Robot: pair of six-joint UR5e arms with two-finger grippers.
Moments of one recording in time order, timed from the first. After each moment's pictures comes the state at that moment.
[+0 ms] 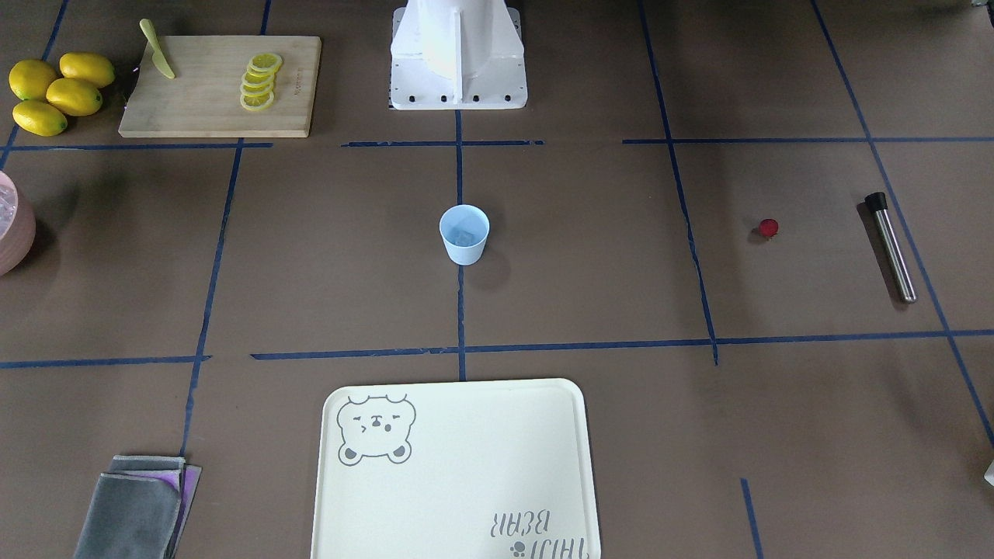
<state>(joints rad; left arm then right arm) -1.51 -1.53 -1.67 -1.69 -2.35 0.10 1.30 -1.59 2.02 -1.57 2.28 0.19</state>
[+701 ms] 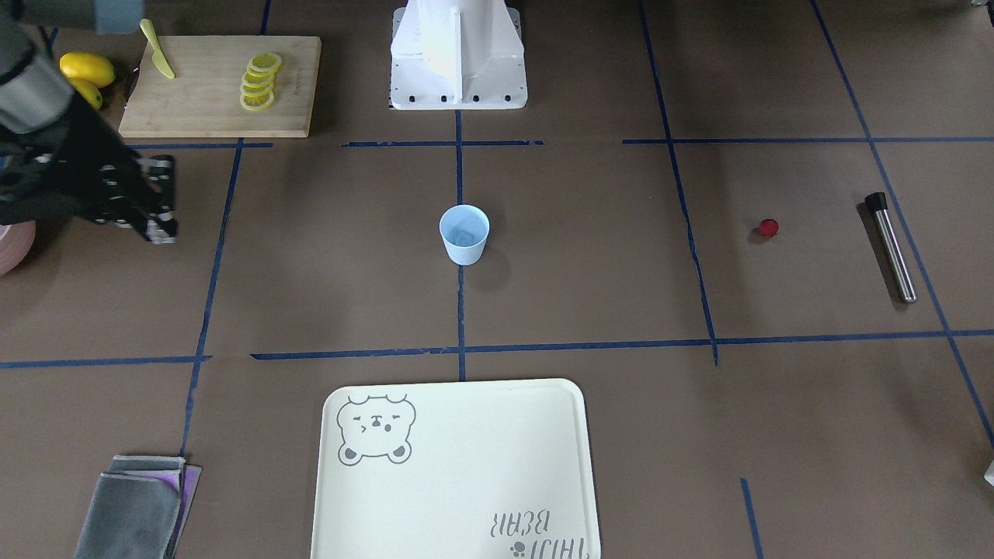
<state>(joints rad) -1.52 -1.50 -1.68 -1.68 -2.35 0.10 0.93 -1.15 2.00 -1.70 2.13 0.81</state>
